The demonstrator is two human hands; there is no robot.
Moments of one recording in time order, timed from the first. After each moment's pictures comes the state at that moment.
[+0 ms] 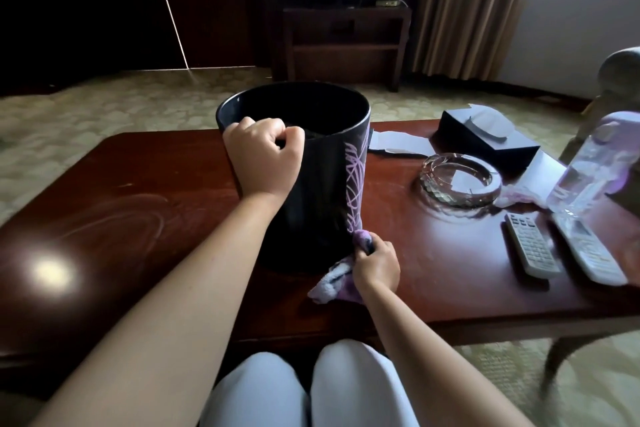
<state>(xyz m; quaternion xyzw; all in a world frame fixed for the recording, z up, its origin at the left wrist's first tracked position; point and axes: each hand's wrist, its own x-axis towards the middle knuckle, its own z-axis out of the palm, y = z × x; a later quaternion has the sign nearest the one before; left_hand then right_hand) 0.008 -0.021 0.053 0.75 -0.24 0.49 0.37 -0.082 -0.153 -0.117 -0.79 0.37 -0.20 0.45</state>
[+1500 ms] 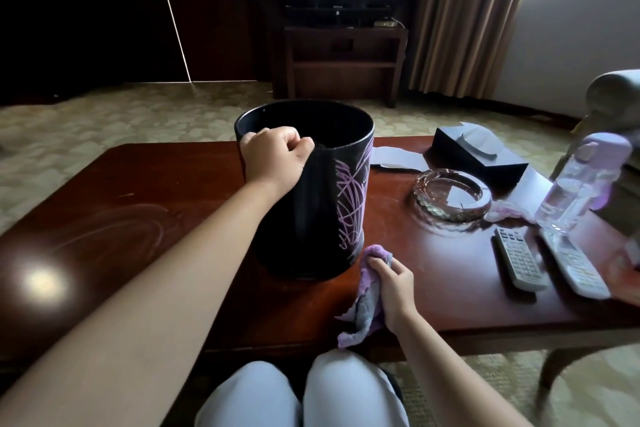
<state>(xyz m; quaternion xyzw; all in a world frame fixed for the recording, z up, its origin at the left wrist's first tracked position) 0.008 -0.031 0.069 0.85 -0.25 0.30 0.36 -0.120 -0.174 -0.104 -0.56 0.25 -0.23 0.75</state>
